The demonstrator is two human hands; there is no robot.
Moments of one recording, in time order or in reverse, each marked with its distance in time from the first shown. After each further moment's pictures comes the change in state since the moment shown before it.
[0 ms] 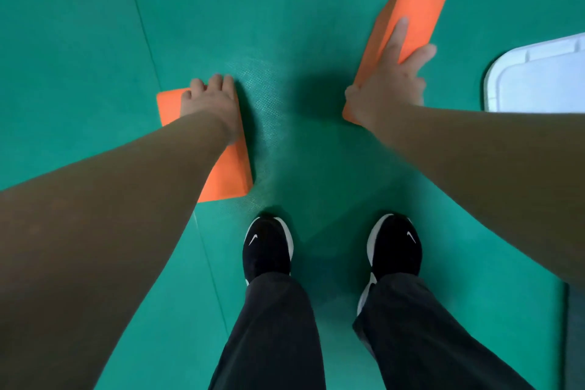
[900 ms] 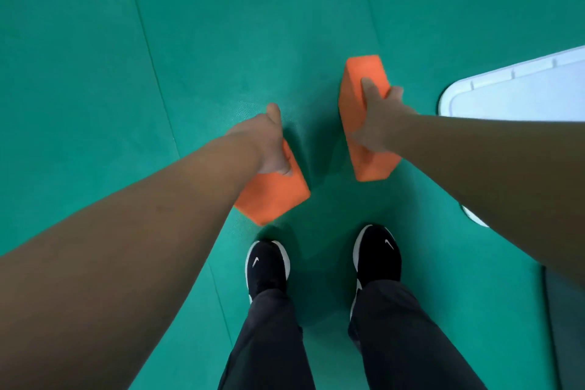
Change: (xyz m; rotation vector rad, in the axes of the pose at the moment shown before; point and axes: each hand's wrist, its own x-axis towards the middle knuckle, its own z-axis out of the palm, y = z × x) left_hand -0.077 0.078 -0.086 -0.142 -0.035 0.188; right_hand -0.022 0.052 -0.086 -0.149 -0.282 -0.105
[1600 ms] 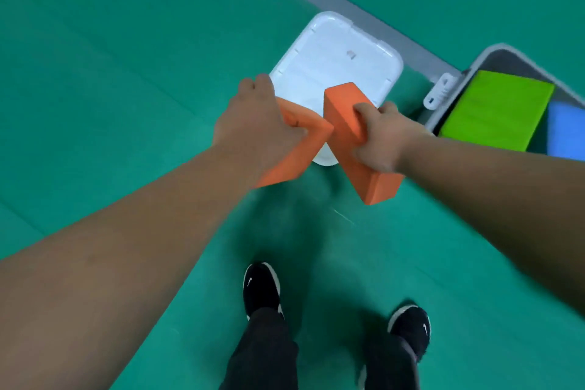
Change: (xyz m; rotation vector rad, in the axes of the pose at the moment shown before) left_hand -0.223 0.335 -0.084 -0.041 0.347 0.614; right_hand -0.272 0.321 -0.036 0.439 0.161 0.363
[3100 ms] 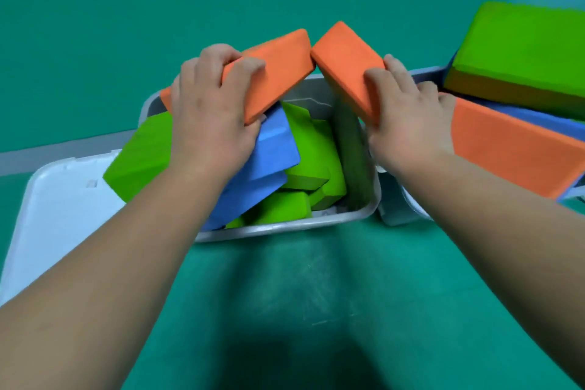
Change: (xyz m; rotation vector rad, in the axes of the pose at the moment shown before) left_hand -0.019 0.454 0.322 0.120 0.368 1.203; right_hand -0.142 0.536 0.082 0.096 0.870 0.702
